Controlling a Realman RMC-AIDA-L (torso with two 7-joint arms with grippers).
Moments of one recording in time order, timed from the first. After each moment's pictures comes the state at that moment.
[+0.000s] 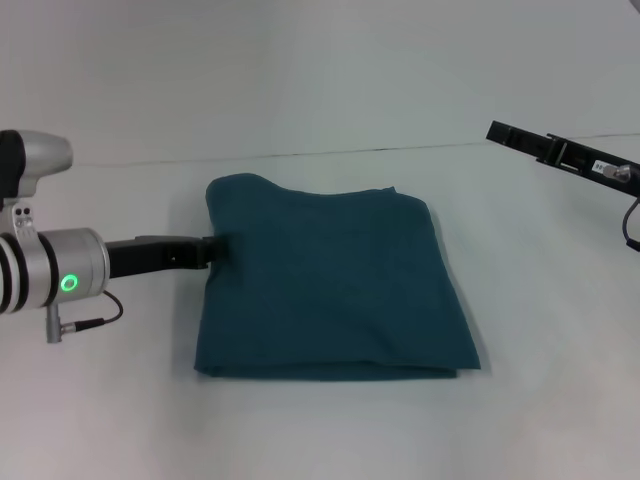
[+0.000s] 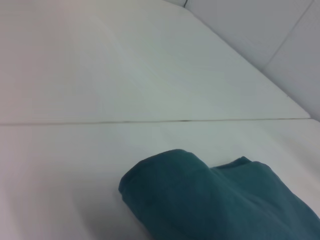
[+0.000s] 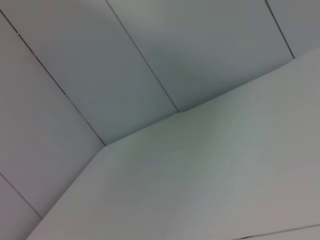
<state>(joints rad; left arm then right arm) -0.72 -2.07 0.89 0.52 1.99 0.97 -1.93 0.59 2.03 -0.64 -0.56 -1.72 -1.01 1.80</state>
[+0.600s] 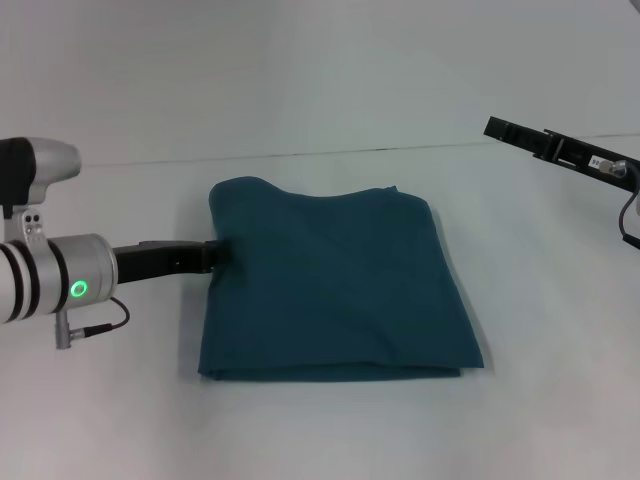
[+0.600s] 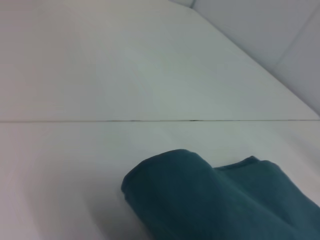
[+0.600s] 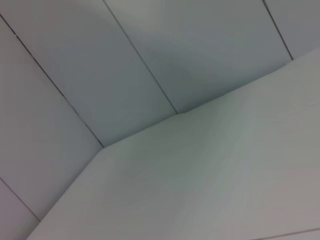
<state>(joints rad) -0.72 -2.09 0.89 0.52 1.99 0.93 -1.93 0.60 2.03 -0.64 -0.56 -1.72 -1.00 1.80</state>
